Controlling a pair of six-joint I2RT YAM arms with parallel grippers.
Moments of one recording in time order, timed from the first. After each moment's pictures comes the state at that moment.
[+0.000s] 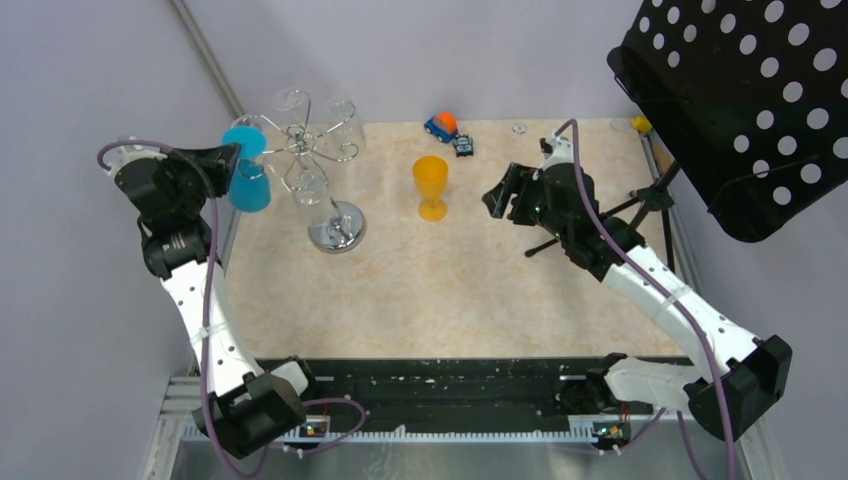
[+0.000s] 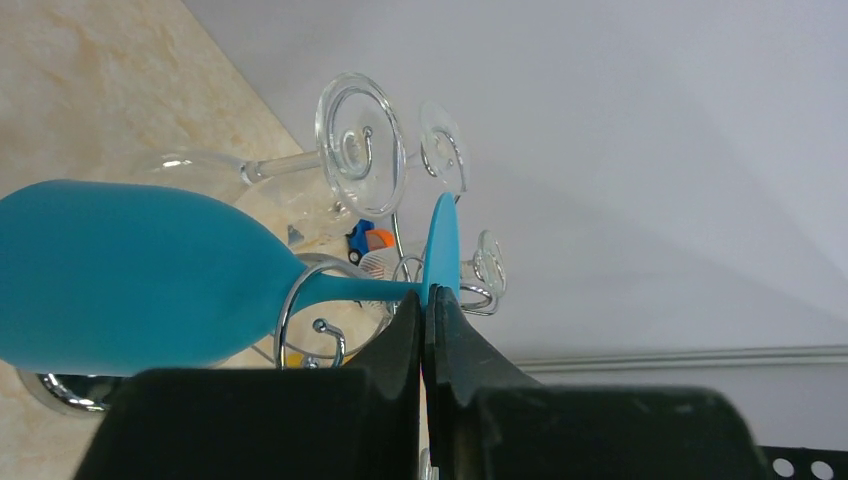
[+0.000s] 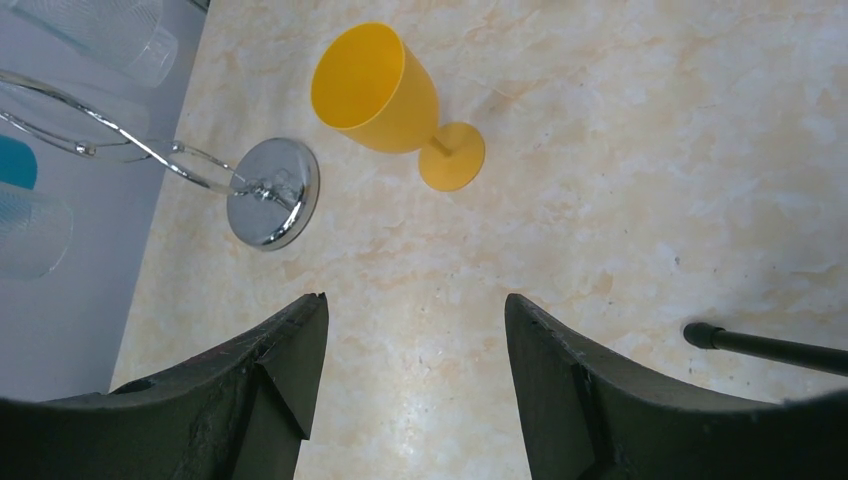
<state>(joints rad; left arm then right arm) 0.53 1.06 1.24 -0.28 0.48 -1.09 0.60 1.14 1.10 -0.34 0.14 0.58</state>
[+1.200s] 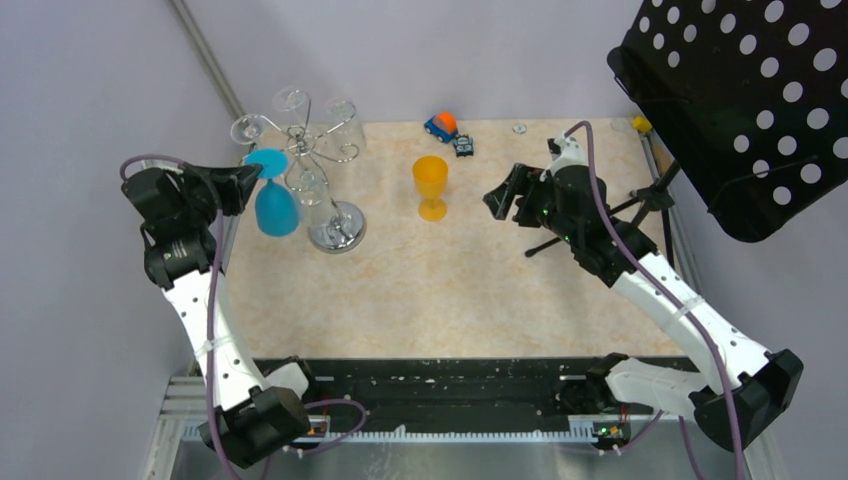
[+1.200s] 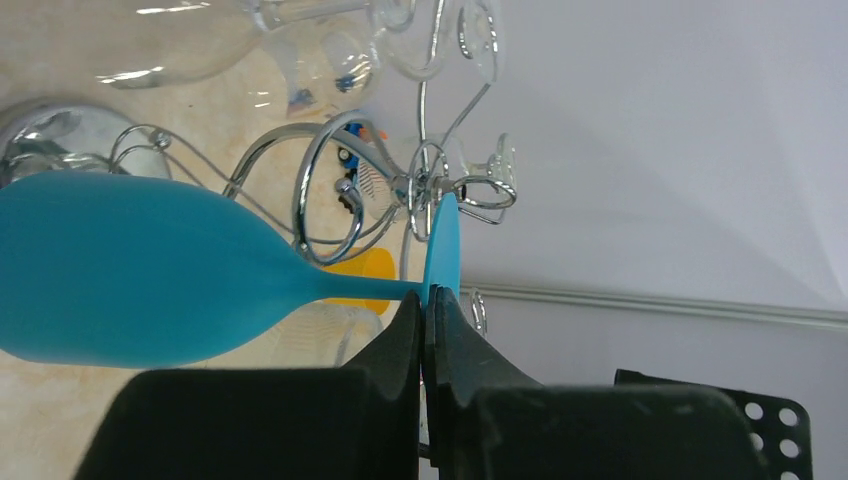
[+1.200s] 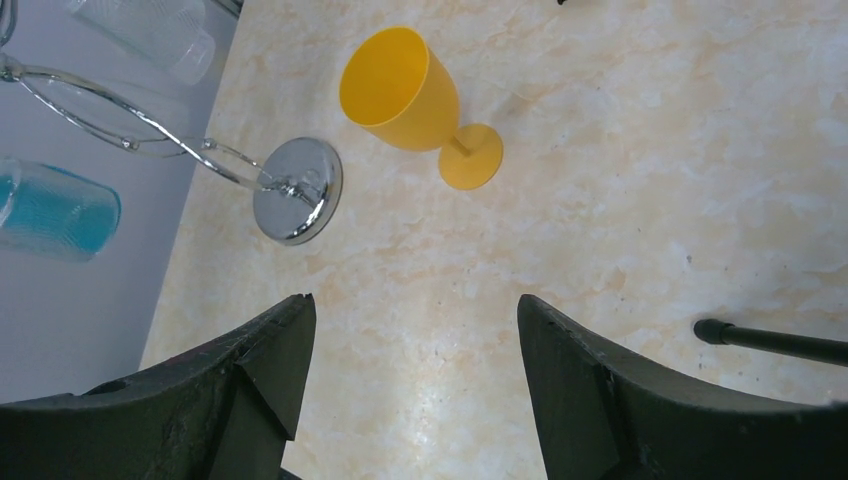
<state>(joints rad) 0.53 1.04 1.23 -0.45 0.64 -1.15 0.59 1.09 1.10 -0.37 0.11 0.59</state>
